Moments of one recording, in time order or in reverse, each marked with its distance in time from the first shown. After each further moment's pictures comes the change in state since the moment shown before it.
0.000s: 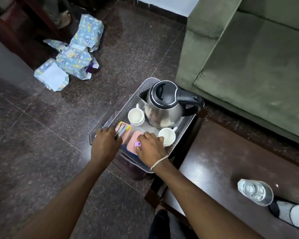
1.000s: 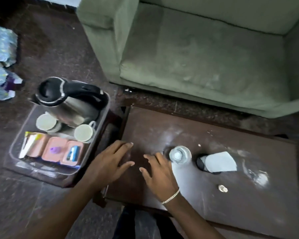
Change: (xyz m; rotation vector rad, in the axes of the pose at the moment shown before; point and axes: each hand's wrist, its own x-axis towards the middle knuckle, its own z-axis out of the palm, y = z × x) left_hand -0.115 0.211 0.061 -0.163 -0.234 0.862; right_hand -0.244 0.167 -0.070 0.153 0.303 0.355
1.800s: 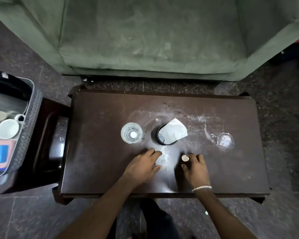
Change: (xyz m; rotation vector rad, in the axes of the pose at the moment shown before) left_hand 0.055 0.203 0.238 -0.012 -0.464 0.092; right_hand -0.159 0.300 -0.041 -0.005 0.070 0.666
